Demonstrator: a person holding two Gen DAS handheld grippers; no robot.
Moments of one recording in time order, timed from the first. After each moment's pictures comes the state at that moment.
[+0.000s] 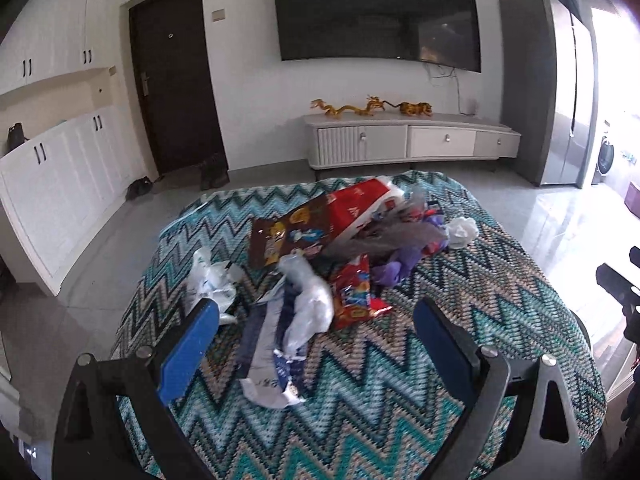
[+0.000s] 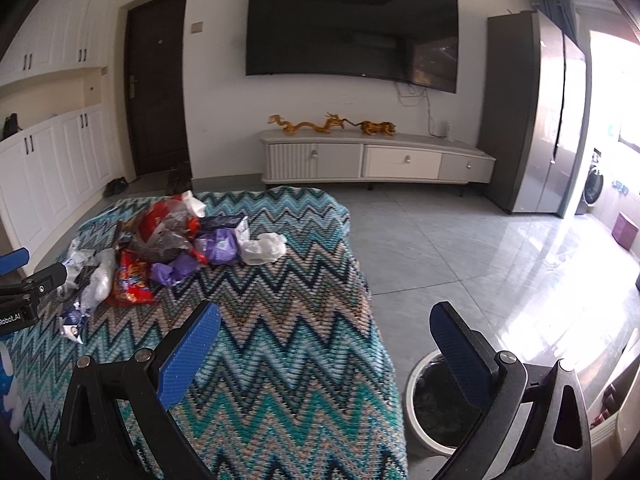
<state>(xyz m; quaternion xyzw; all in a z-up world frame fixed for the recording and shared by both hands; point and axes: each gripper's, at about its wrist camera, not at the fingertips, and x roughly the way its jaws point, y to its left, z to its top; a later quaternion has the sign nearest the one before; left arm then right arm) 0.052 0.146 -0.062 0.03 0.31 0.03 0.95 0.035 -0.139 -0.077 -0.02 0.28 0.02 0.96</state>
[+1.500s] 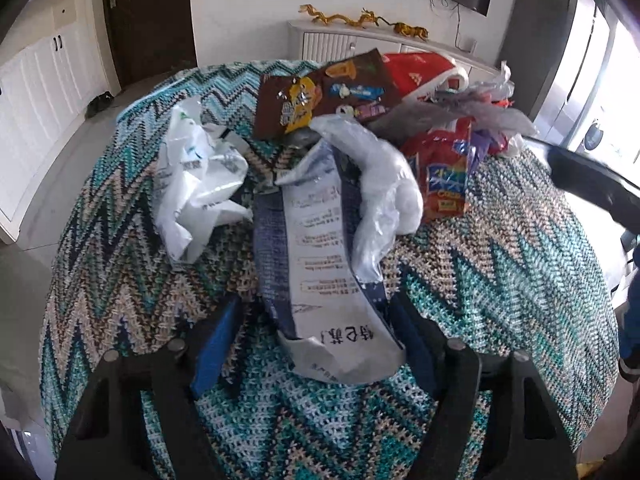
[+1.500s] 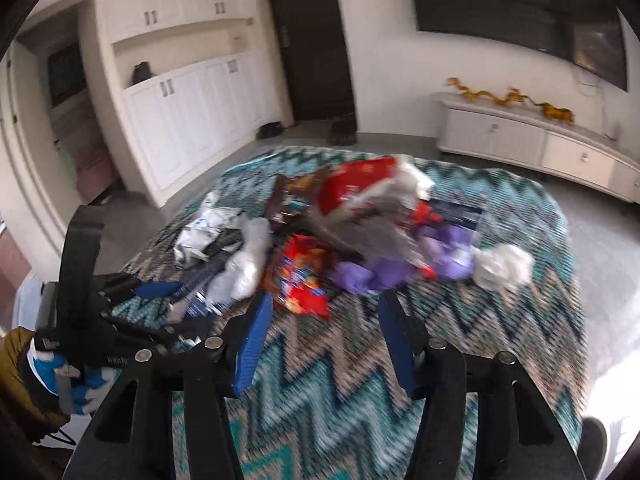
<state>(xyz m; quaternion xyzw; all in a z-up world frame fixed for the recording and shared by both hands) 0.101 0.220 -0.158 -0.02 0.47 -0.04 0.88 0.125 0.011 -0.117 -0.04 0.35 0.34 0.87</state>
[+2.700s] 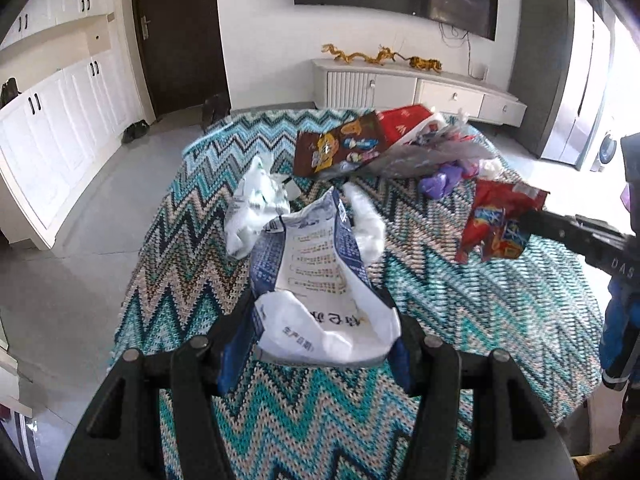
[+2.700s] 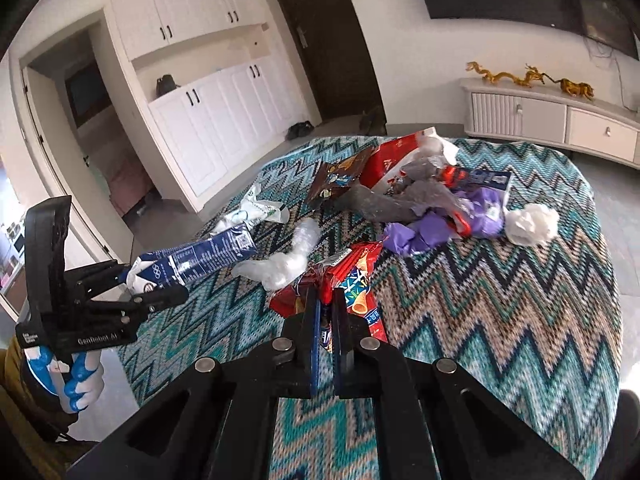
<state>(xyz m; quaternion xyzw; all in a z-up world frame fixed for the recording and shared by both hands) 0.010 0.217 -0.090 0.00 0.40 0.02 0.91 0.075 -0.026 -0.116 0.02 0.36 0.37 0.86</state>
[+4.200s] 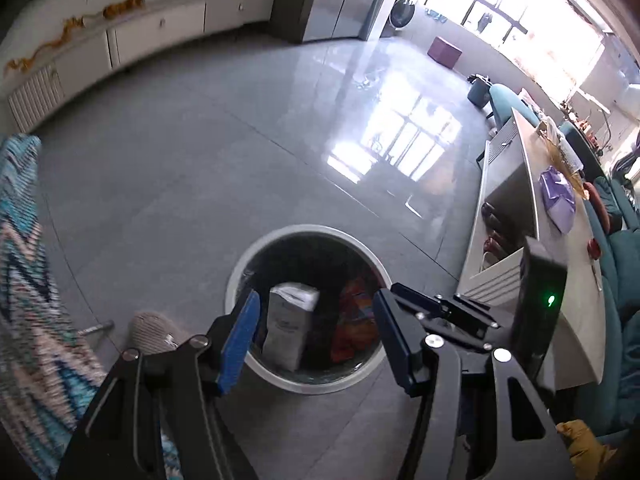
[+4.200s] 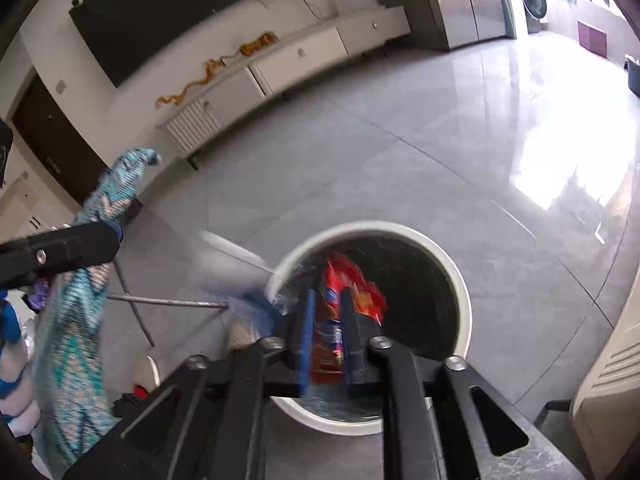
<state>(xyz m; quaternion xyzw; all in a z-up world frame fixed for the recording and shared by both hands) 0.176 -0.294 -0.170 0.10 0.51 -0.38 0.77 0.072 -0.456 -0.277 0.23 0.42 -0.05 0.88</state>
